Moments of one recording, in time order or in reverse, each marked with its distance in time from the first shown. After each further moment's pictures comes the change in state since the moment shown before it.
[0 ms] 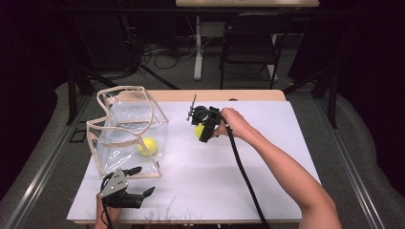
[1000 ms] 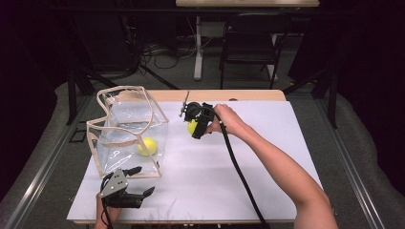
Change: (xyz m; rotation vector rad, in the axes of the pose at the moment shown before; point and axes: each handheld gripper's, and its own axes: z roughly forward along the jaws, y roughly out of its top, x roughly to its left) left arm 0.000 0.000 0.000 0.000 0.003 -0.002; right arm 0.001 0.022 -0.008 -0.050 -0.010 -0.018
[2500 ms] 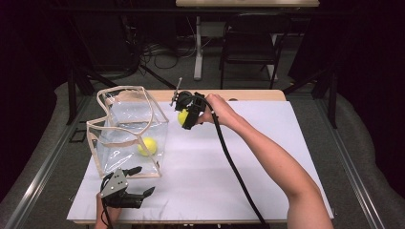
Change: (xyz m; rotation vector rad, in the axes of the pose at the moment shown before) left arm 0.000 0.000 0.000 -0.002 -0.004 0.004; right arm -0.010 0.033 -0.021 -0.060 -0.010 0.000
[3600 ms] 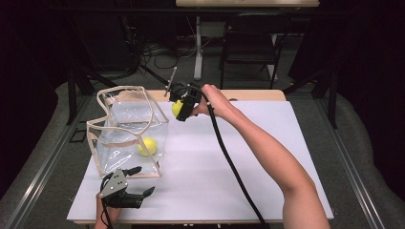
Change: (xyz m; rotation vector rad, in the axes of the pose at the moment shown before) left arm 0.000 0.000 -0.001 -0.004 0.004 0.001; right arm -0.008 0.023 -0.021 -0.045 -0.022 -0.011
